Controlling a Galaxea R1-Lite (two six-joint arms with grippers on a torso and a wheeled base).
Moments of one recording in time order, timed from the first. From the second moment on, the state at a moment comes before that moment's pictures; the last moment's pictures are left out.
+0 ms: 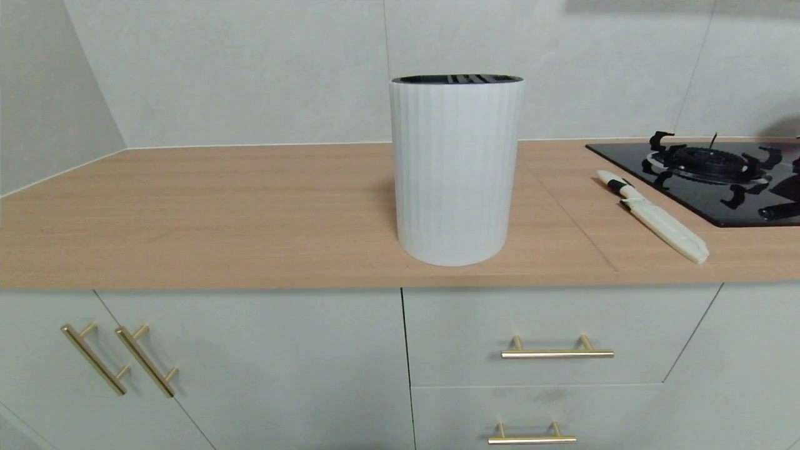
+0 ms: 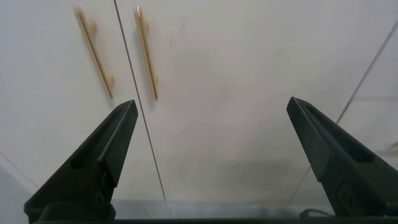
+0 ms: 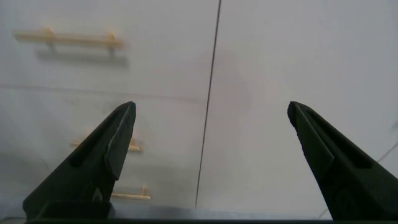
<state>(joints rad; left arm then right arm) 0.00 0.00 0.00 0.00 0.03 -0.01 0.00 0.00 0.00 -0.02 0.03 -0.09</state>
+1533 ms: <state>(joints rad) 0.00 0.00 0.00 0.00 0.03 -0.01 0.00 0.00 0.00 -0.02 0.03 -0.09</state>
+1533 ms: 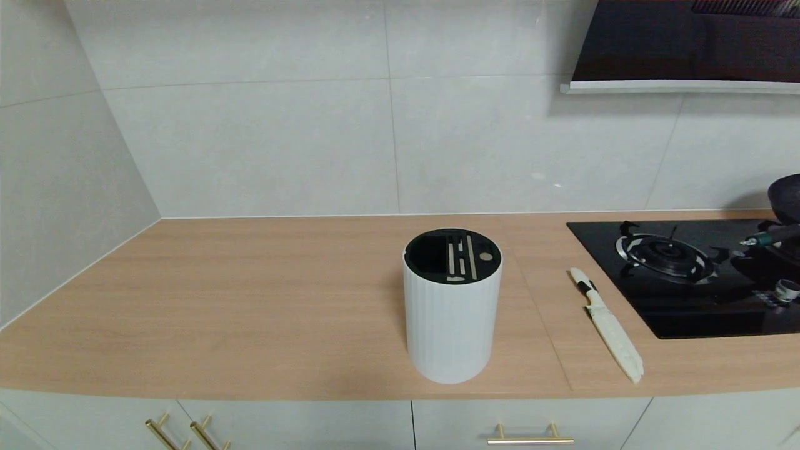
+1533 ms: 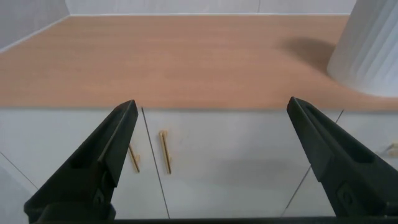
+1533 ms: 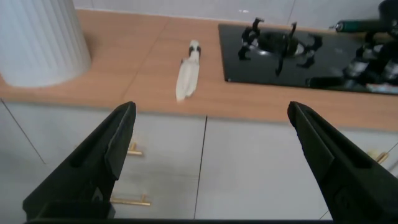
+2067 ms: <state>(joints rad) 0.00 0.00 0.00 0.00 0.03 -0.01 0.00 0.00 0.00 -0.02 0.03 -0.09</state>
